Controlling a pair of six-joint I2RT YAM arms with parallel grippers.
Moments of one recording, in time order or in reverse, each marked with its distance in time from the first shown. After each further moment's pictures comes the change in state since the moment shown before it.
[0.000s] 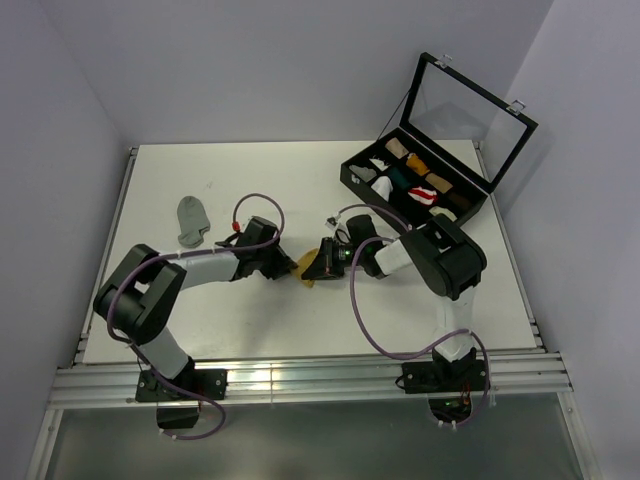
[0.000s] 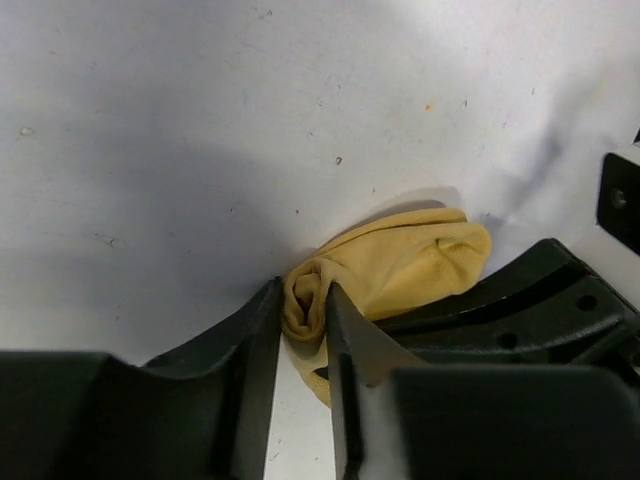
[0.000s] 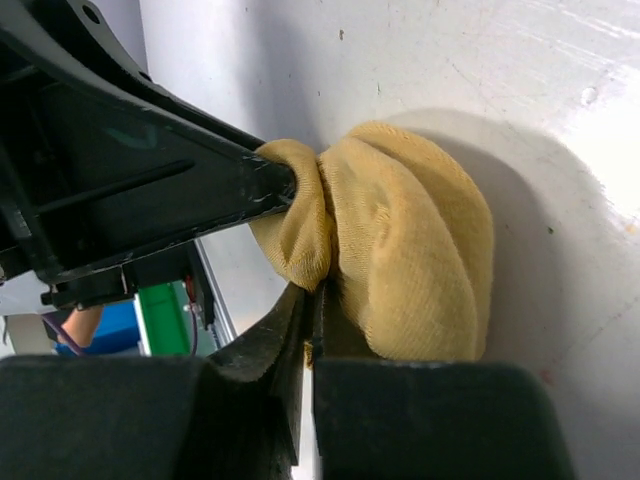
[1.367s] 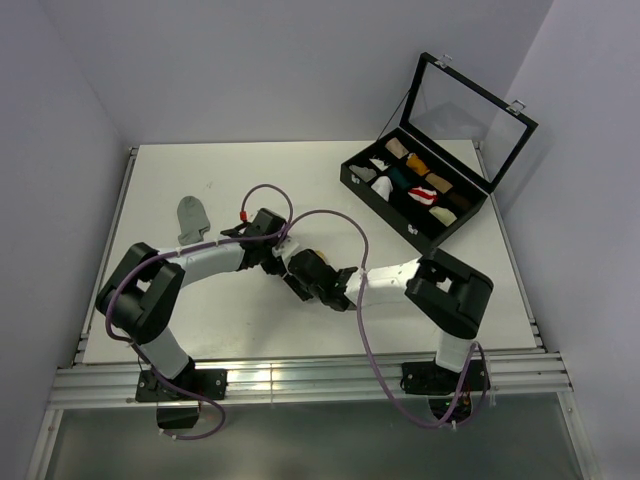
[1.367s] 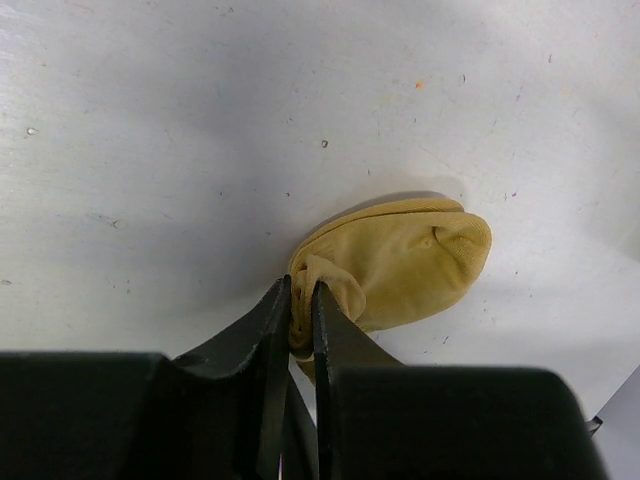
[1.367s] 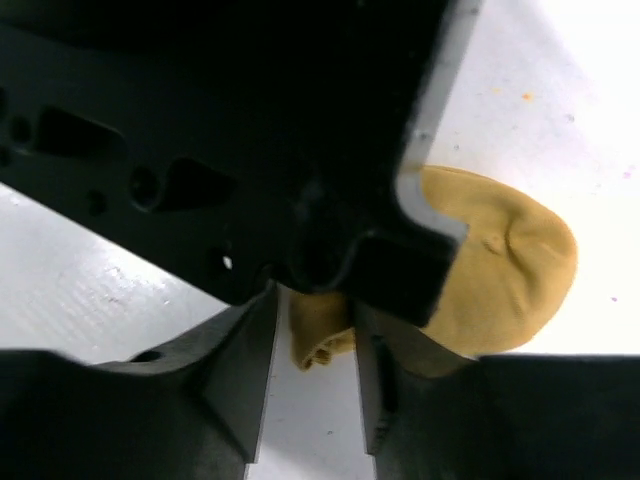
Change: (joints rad) left arm -0.032 0.014 0.145 -0.227 -0.052 0.132; right arm 0.503 -0.216 0.081 -0.394 1.037 -0.754
